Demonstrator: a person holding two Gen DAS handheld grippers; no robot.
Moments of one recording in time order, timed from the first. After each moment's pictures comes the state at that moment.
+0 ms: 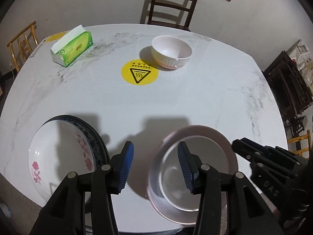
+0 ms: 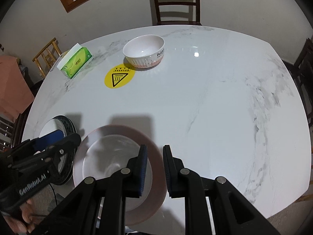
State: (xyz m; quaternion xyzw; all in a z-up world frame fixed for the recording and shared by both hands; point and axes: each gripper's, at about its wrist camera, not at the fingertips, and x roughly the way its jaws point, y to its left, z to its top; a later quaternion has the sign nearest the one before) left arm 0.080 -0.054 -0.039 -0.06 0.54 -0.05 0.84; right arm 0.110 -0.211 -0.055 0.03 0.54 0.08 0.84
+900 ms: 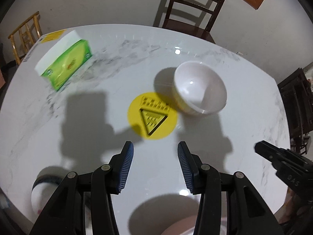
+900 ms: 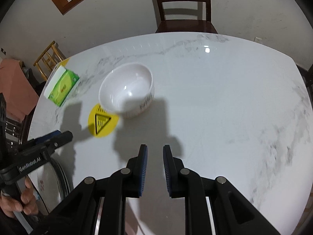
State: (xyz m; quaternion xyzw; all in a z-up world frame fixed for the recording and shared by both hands) left arm 0.231 -0.033 -0.053 -0.10 0.57 -0.02 0.82; right arm 0.281 -0.232 -0.062 0.04 0.57 0.12 0.81
